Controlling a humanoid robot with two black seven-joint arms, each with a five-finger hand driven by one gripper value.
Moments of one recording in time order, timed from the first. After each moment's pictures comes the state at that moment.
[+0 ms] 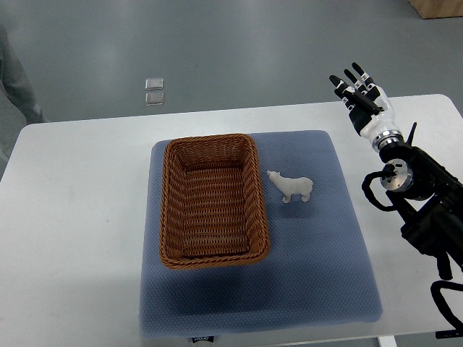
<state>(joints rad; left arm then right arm) -0.03 0.00 -0.17 -0.09 0.03 -0.02 0.05 0.64 -0.11 1.15 0.72 -0.42 0.04 0.27</state>
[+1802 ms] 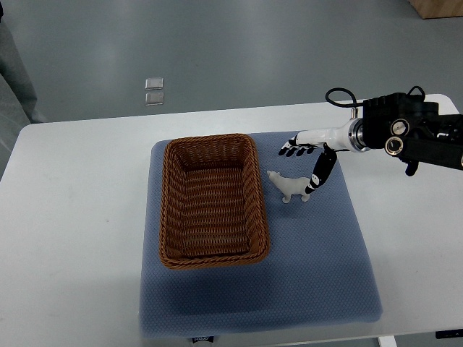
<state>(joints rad) -0.03 0.00 -0.17 -0.09 0.03 -0.02 0.05 1.29 -0.52 -0.14 1.24 -0.88 0.22 -0.22</state>
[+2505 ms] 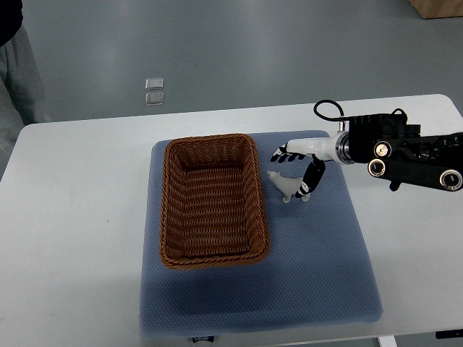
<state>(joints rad) -0.03 0.00 -0.17 -0.09 0.03 -0.02 0.05 1.24 -0.47 -0.15 1.23 -0.99 0.12 -0.22</state>
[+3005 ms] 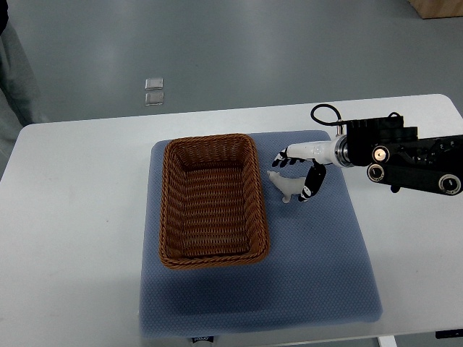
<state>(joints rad) -0.03 0.00 -0.17 -0.09 0.03 -0.02 0.05 1.24 -0.47 -0.17 1.23 -1.02 0.13 -0.21</state>
